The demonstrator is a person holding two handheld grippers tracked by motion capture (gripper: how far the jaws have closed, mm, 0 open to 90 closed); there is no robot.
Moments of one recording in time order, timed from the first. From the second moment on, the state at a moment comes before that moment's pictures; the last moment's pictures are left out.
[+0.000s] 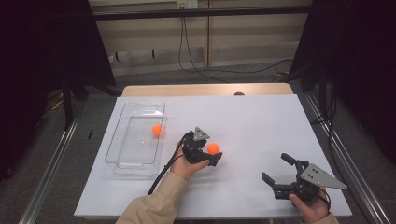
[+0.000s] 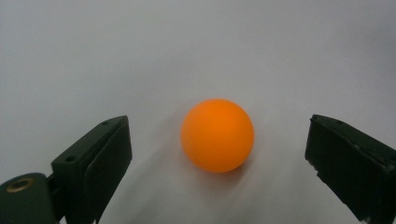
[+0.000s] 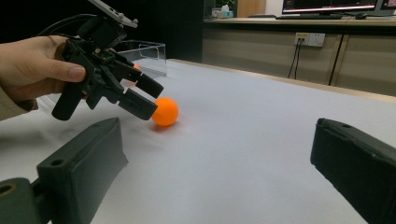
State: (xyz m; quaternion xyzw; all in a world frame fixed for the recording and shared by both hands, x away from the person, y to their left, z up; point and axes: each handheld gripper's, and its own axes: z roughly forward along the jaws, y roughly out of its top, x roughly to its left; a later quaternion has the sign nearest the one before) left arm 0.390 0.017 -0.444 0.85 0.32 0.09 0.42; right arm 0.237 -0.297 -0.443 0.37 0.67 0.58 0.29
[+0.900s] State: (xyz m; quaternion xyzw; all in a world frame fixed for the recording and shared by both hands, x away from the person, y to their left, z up) left arm 0.395 0.011 -0.445 0.85 0.32 0.09 0.41; right arm 0.238 -0.297 -0.444 0.37 0.67 0.58 0.28
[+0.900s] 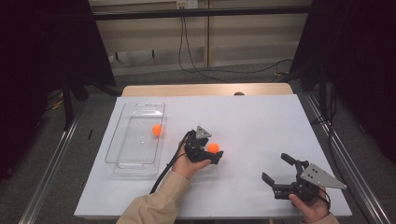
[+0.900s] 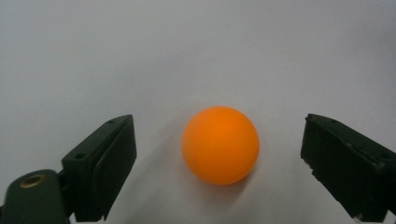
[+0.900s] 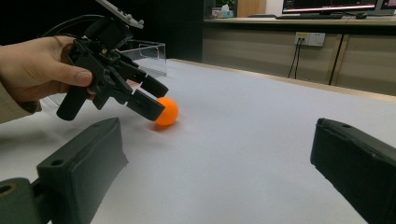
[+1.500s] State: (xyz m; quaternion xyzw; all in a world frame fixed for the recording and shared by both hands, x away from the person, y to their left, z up) left arm 0.397 0.007 -0.448 0.85 0.32 0.09 0.40; right arm 0.238 -0.298 -0.444 0.37 0.66 0.58 0.28
